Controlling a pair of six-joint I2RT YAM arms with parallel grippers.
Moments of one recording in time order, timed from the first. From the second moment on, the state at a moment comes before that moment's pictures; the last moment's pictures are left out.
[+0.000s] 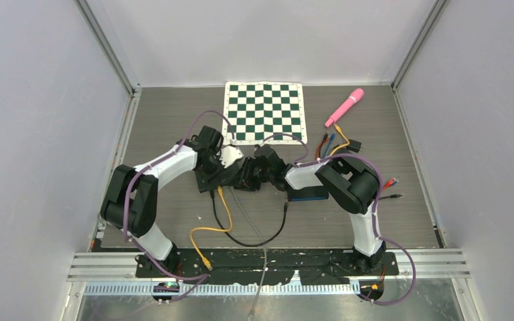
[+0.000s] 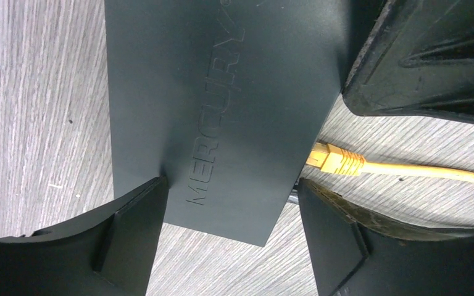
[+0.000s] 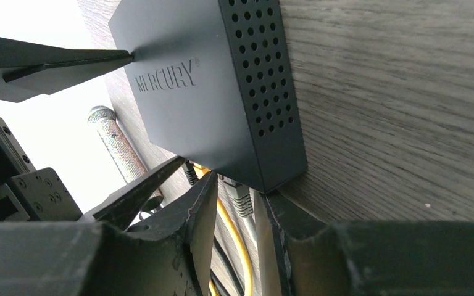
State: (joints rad) left arm -0.41 1.63 1.02 -0.63 0.07 0.63; right arm 0.80 2.02 1.02 0.37 -0.32 1.15
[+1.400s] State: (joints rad) left arm -0.41 1.67 1.07 -0.68 0.11 0.62; right arm 0.82 2.03 1.06 0.33 -0.31 1.05
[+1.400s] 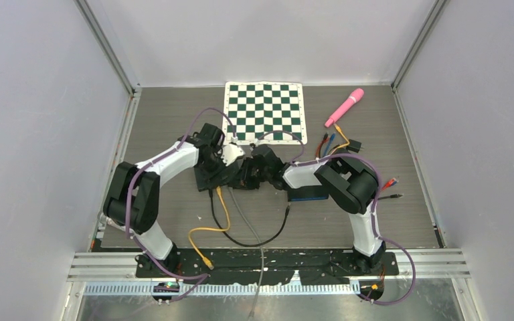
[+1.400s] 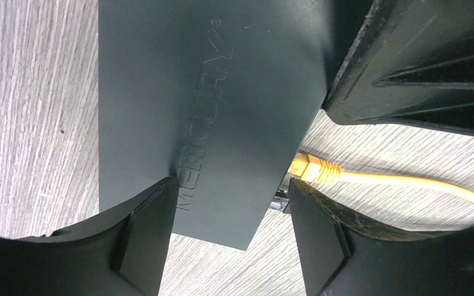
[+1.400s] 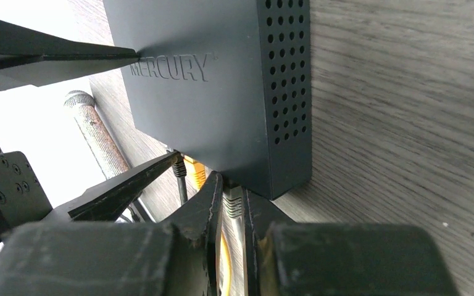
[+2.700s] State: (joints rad) left arm -0.42 1.07 0.77 -0.33 0.00 0.34; right arm 0.75 1.35 0.90 0.09 -0.10 0.76
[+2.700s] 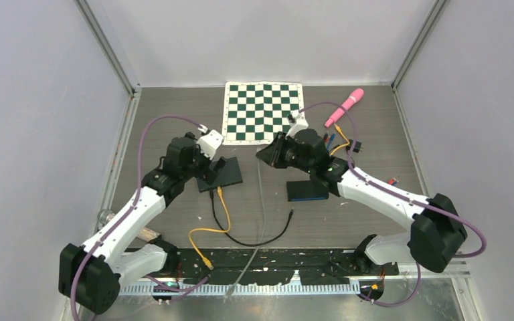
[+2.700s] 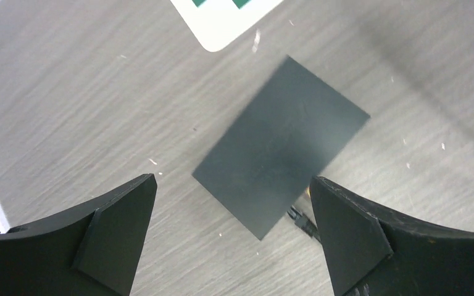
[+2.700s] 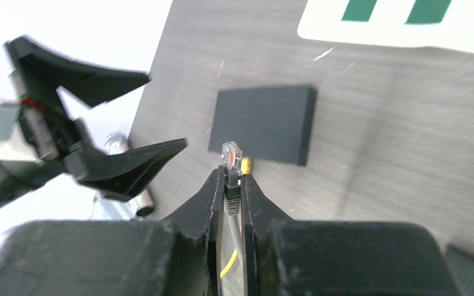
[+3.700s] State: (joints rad) left arm -0.41 0.84 0.59 -0.10 -0.22 0.09; right arm 0.62 2.11 1.79 -0.56 0.12 0.27
